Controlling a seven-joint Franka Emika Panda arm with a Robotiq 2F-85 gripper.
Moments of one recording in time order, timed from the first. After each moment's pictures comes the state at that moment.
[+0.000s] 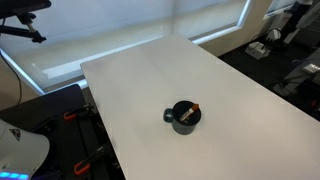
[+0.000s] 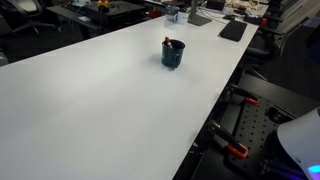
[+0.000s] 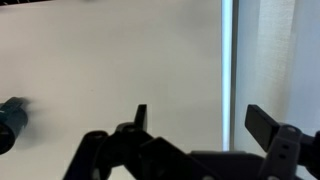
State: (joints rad) arm 0.17 -0.53 0.20 -2.42 0.34 2.04 0.35
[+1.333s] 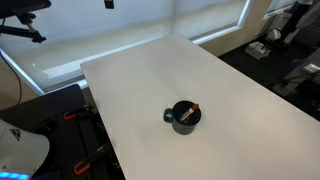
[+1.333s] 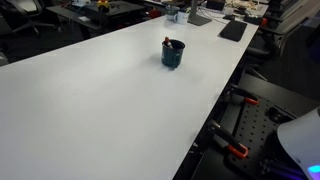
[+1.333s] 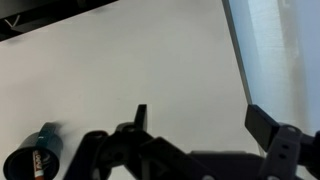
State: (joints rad) arm 0.07 -0.47 0.01 -2.41 0.39 1.97 0.30
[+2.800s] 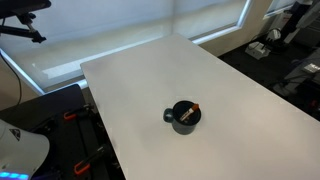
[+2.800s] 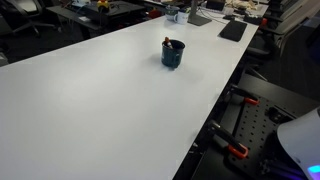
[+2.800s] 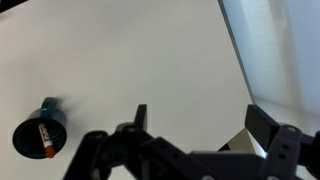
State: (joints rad) arm 0.00 -0.36 -0.04 -2.25 0.41 1.97 0.30
